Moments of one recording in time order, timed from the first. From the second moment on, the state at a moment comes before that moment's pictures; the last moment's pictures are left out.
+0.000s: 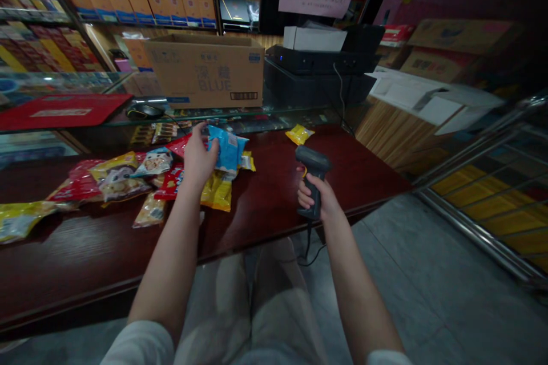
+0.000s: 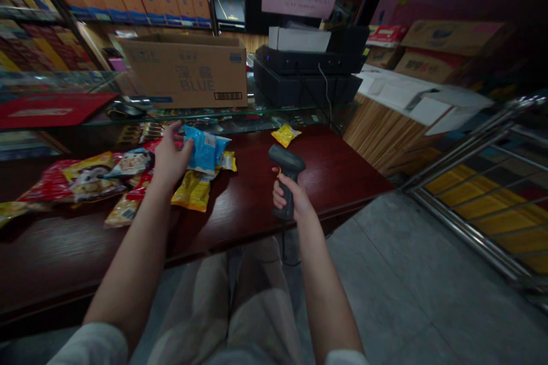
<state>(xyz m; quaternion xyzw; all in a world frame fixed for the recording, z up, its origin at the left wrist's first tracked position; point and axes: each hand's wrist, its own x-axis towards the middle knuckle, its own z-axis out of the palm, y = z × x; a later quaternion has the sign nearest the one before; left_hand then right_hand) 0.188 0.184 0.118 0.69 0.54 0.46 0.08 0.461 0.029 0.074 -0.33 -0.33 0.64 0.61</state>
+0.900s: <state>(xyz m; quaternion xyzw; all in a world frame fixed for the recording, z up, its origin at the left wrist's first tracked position) 0.356 0.193 0.140 0.88 0.44 0.16 0.07 0.569 0.079 0.060 -0.30 -0.23 0.66 0.65</state>
